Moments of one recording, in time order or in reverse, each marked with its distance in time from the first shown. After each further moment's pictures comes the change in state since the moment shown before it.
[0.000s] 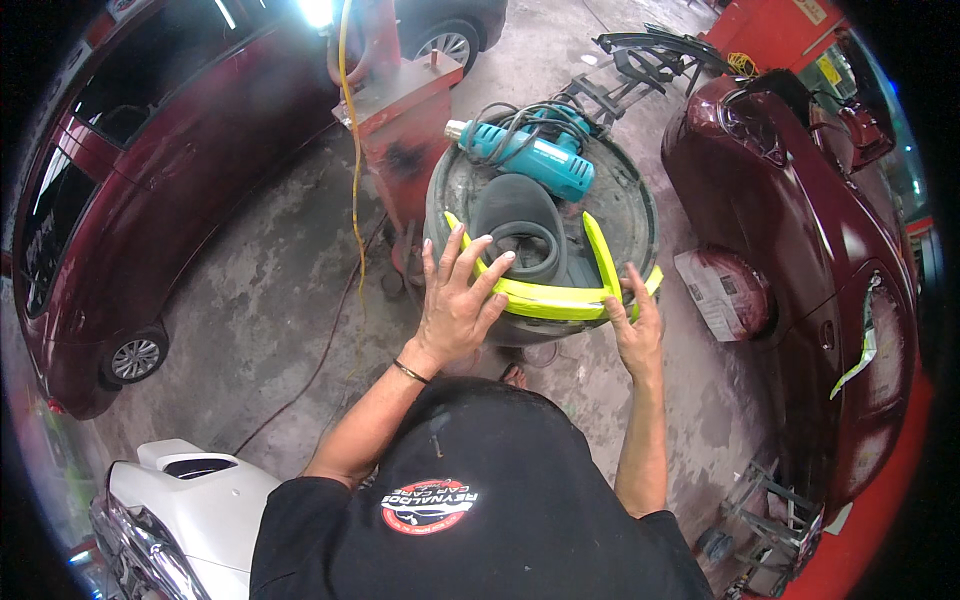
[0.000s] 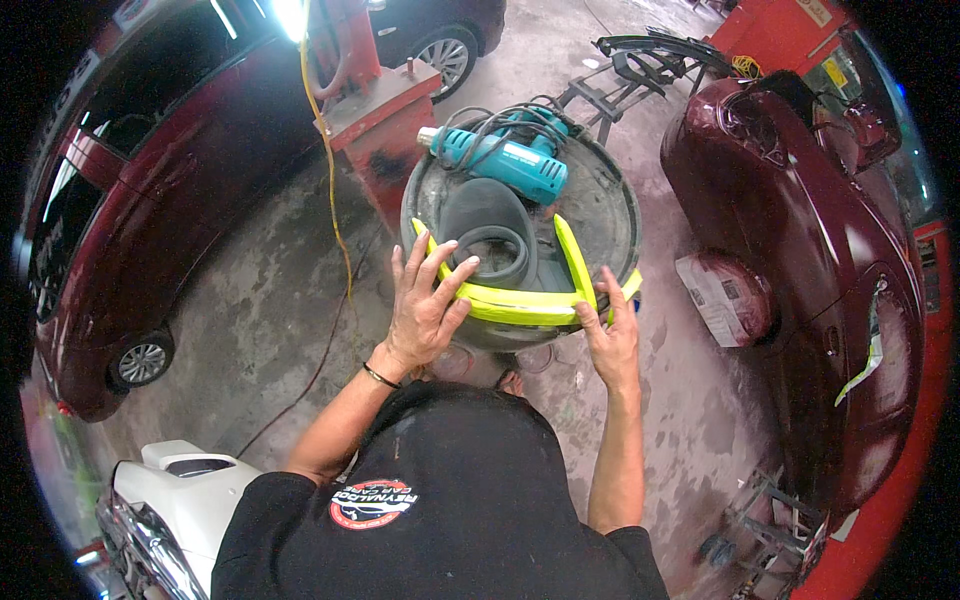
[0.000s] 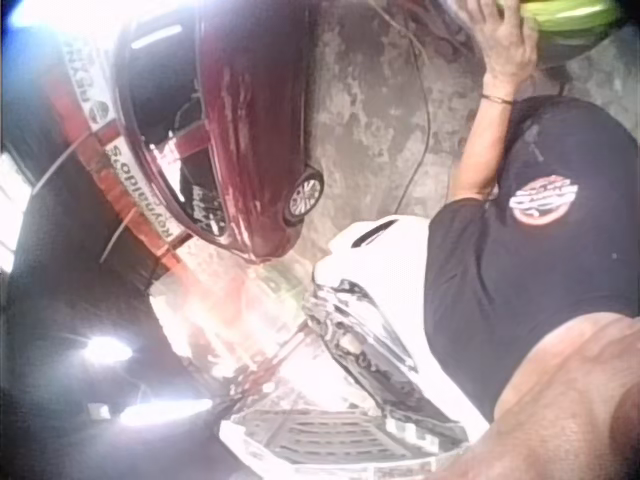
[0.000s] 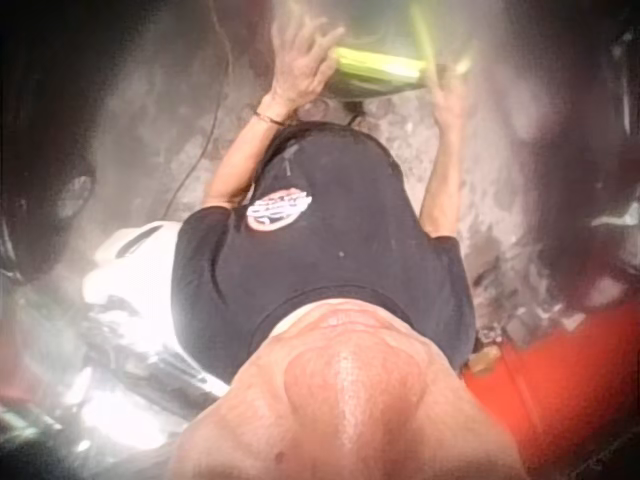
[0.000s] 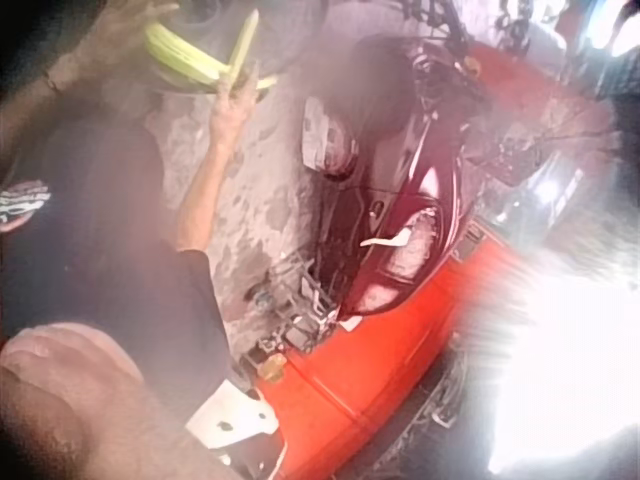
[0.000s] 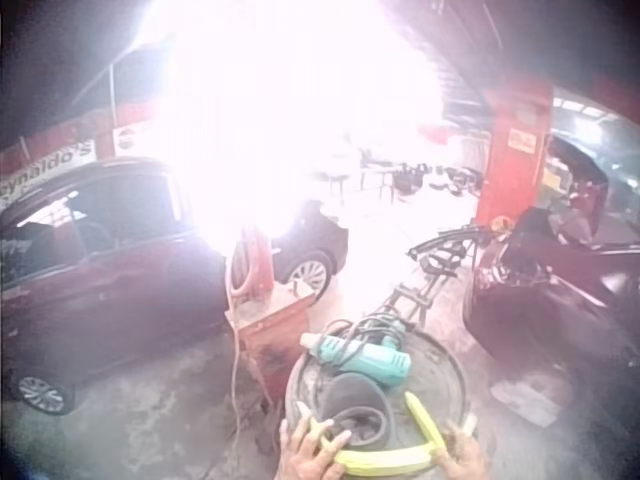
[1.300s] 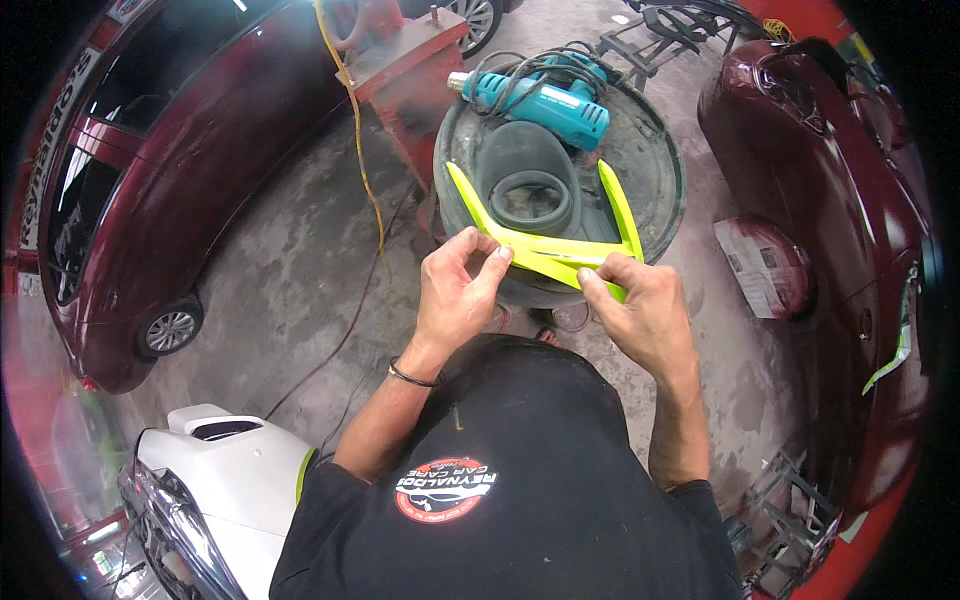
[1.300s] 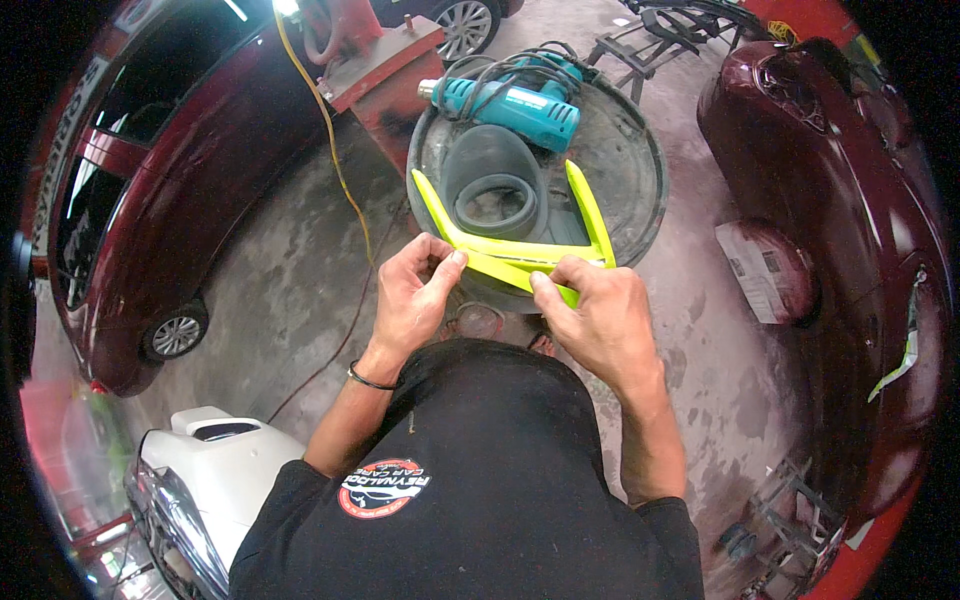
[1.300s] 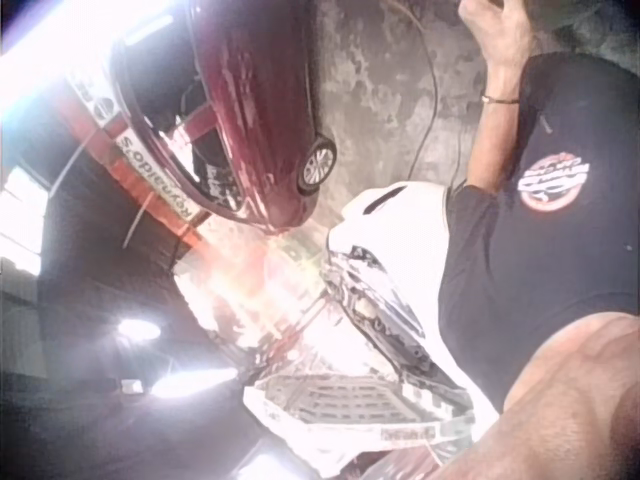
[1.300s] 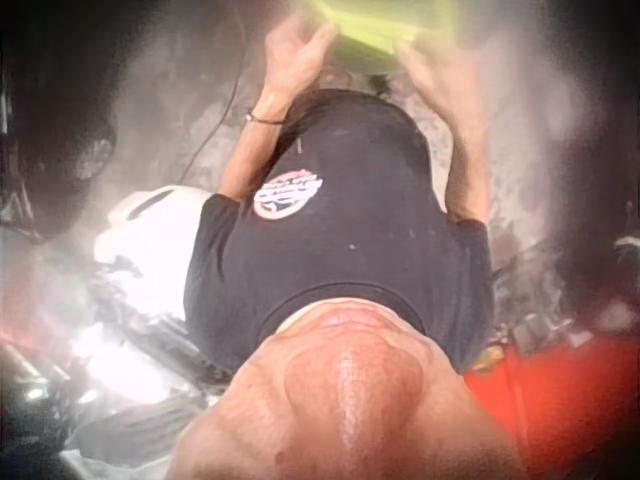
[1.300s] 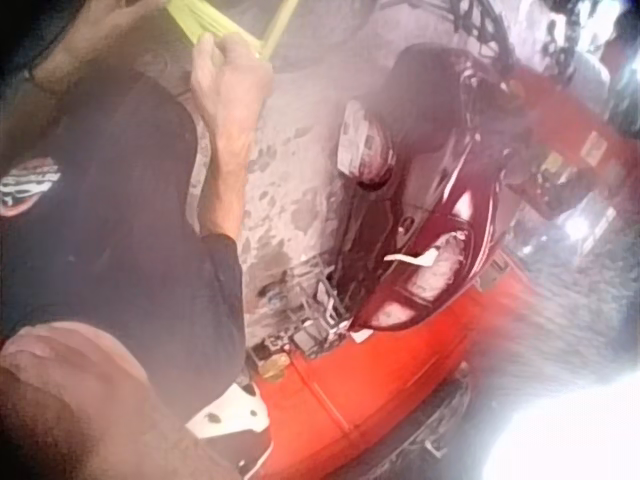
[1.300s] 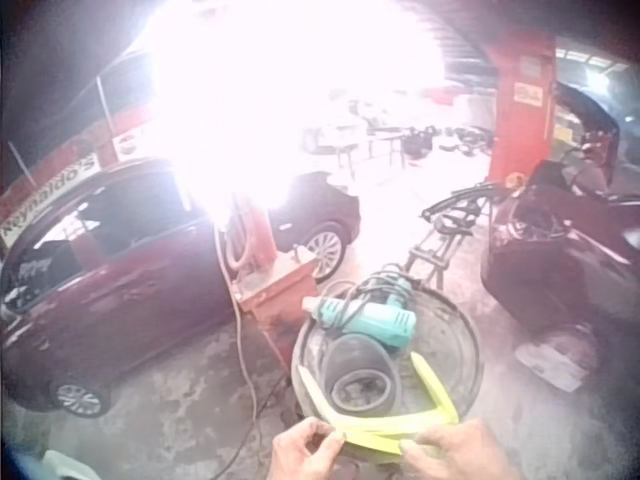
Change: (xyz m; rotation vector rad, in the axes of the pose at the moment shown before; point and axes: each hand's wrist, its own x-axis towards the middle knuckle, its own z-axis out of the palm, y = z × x) left_hand 0.003 0.057 -0.022 -0.671 0.034 -0.651; right_hand -0.001 -0.115 -0.024 -0.108 -0.268 -0.172
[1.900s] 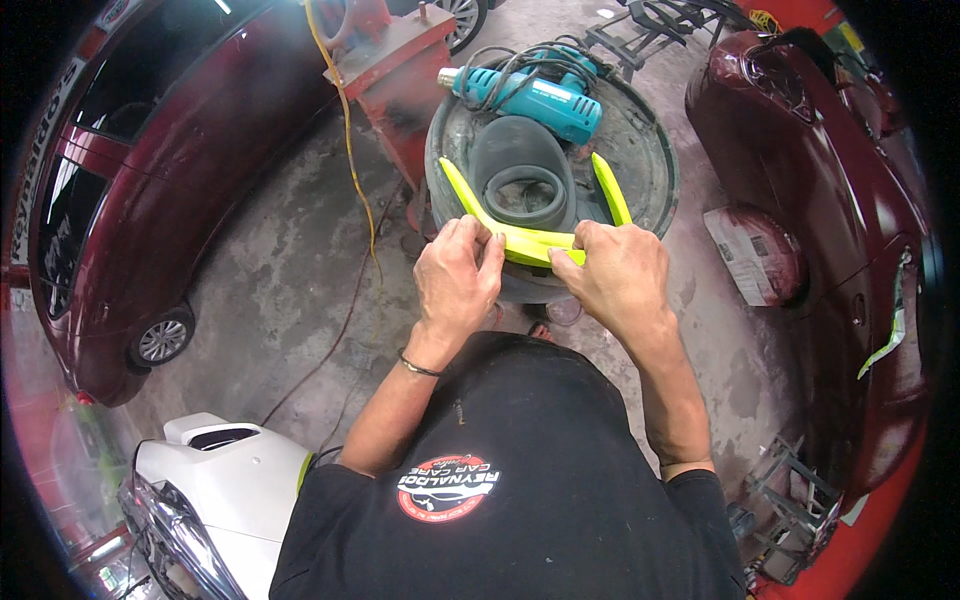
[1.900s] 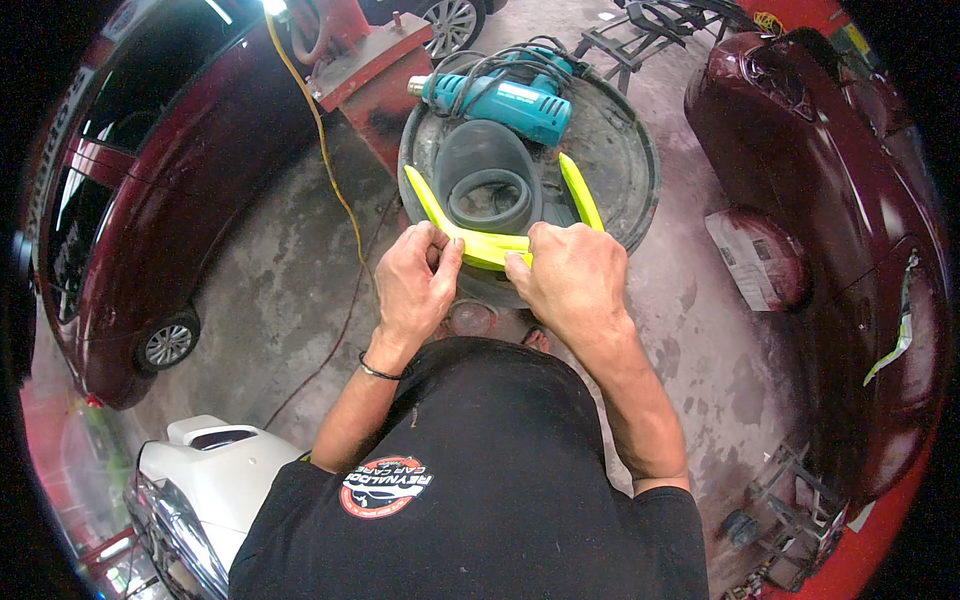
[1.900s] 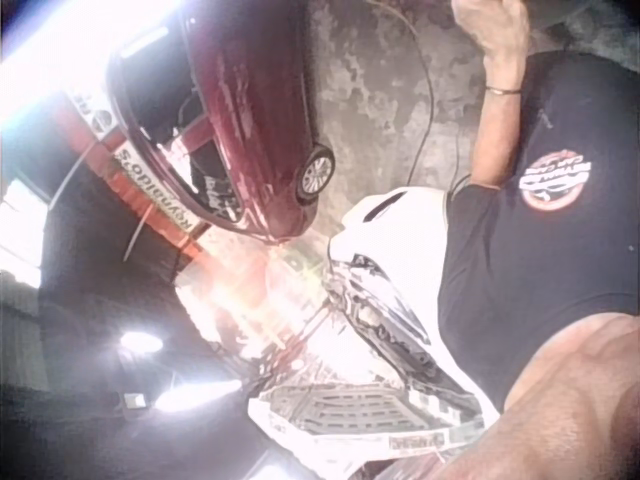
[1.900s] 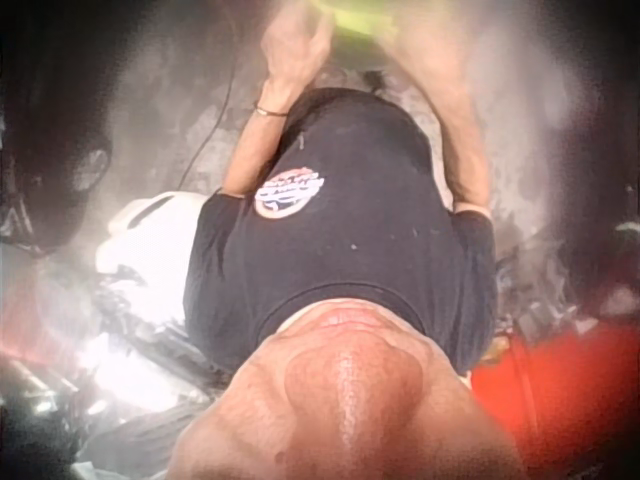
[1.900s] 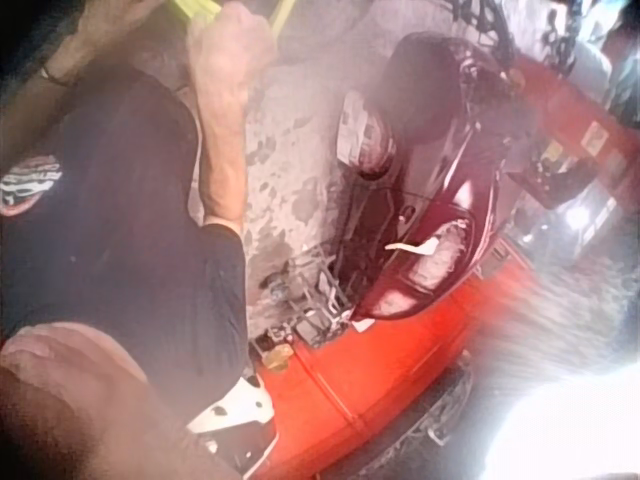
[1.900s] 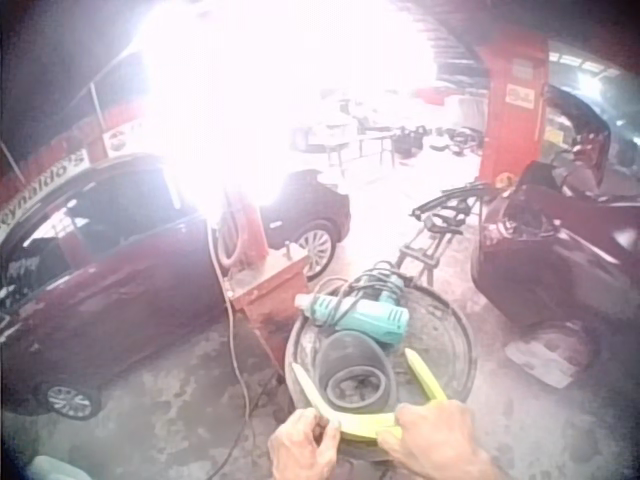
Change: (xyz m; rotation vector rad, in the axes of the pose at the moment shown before) left_hand 0.010 0.000 0.007 0.472 0.153 0.237; right_hand 0.035 -0.022 0.024 -0.524 -0.033 0.027
